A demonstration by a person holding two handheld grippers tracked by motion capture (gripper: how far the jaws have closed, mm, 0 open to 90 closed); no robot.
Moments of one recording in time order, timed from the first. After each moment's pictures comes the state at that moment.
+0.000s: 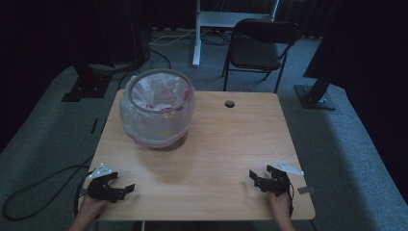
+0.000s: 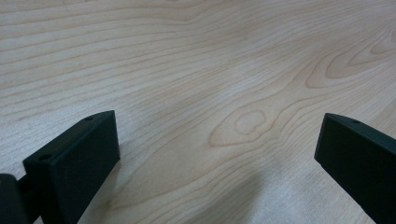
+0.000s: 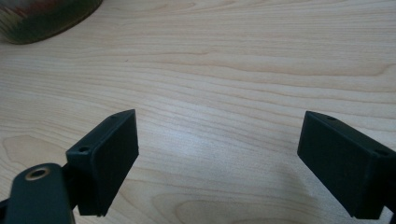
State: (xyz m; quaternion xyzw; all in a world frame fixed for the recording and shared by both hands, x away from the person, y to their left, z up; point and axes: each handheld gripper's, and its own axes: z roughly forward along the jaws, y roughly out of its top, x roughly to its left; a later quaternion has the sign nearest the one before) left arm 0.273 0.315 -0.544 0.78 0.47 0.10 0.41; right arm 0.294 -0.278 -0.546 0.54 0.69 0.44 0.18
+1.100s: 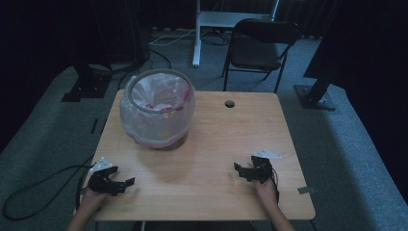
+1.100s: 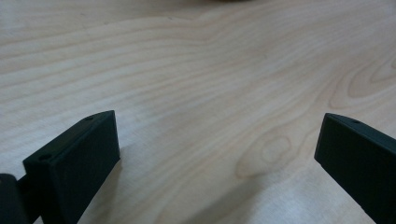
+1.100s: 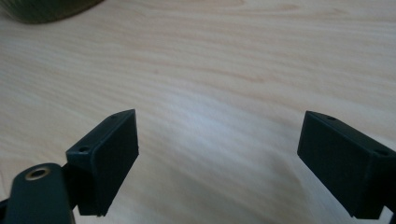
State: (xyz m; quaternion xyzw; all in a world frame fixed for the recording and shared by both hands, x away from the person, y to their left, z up) left arm 0.297 0.319 -0.542 0.77 0.47 0.12 0.40; right arm 0.341 -0.229 -0.539 0.50 0.75 0.41 0.16
